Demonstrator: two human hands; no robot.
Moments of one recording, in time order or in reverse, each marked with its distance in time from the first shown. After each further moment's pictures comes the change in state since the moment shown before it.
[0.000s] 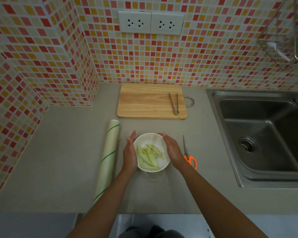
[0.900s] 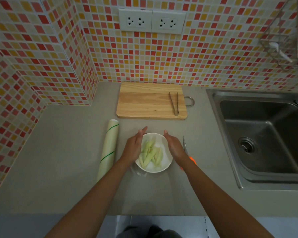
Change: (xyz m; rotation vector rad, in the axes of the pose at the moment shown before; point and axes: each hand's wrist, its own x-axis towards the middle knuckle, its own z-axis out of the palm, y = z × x) left_hand 0.021 0.015 -0.001 0.466 -0.290 0.202; right_hand 0.012 -0.007 -0.010 -0.165 0.035 0.129
